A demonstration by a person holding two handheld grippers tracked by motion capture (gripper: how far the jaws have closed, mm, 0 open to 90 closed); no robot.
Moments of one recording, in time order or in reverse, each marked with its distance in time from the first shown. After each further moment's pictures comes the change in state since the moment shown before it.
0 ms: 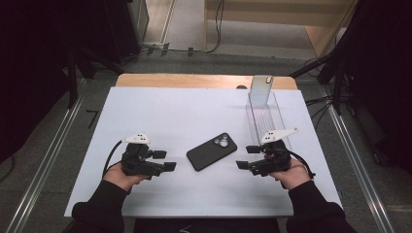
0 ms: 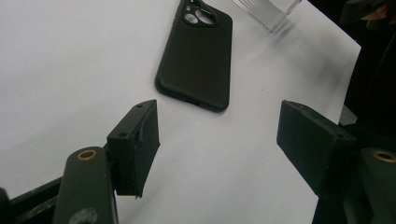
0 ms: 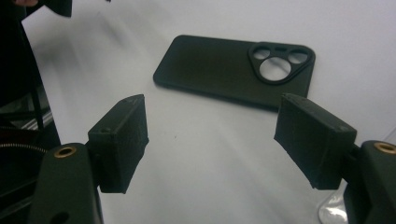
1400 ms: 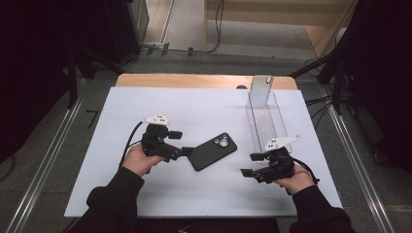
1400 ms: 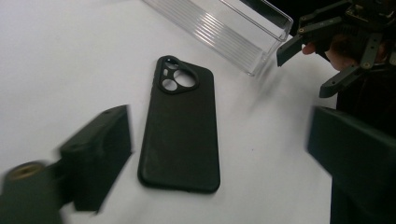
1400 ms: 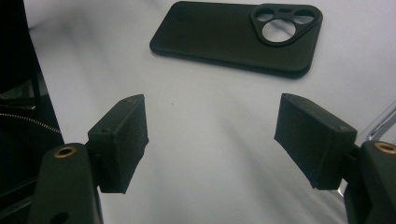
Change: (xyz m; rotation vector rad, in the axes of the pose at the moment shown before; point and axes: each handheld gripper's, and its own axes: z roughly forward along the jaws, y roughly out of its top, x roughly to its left) left arm 0.001 0.062 0.041 -0.032 -0.078 0.098; right arm -0.005 -0.022 0.000 0.043 0.006 0.006
